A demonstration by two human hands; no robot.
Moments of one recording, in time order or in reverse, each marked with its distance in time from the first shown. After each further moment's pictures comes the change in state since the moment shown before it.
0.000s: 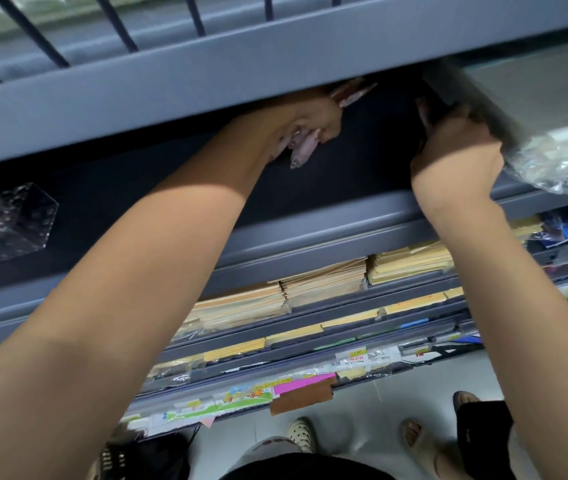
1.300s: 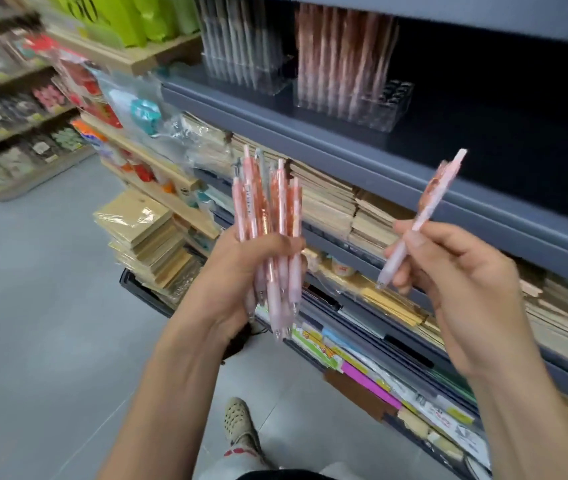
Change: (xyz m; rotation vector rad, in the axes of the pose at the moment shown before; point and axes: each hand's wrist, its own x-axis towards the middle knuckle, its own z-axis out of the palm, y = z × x) left_hand -0.382 -0.255 0.184 -1.730 0.910 -0.246; right_hand -0.289 -0.096 -0.034 1.250 -1.234 -0.525
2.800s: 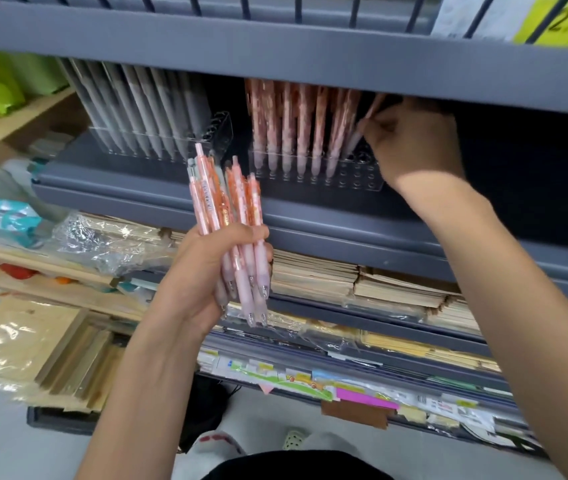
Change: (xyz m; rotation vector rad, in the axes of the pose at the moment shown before) left_hand 0.204 0.071 -0.046 -0.031 -0.295 -0.129; right_hand 0.261 -0.034 0.048 -1.115 0.552 -0.188
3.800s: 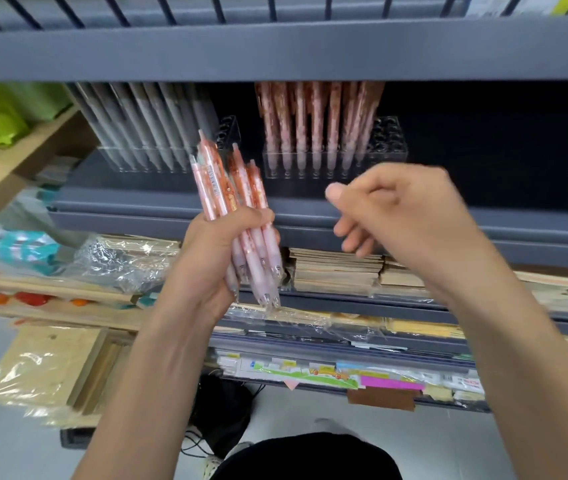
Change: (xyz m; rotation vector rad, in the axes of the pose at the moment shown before) left_hand 0.016 0.026 -0.014 0.119 0.029 -0.019; right_hand -0.098 -0.060 -0.016 0.700 -0.299 0.332
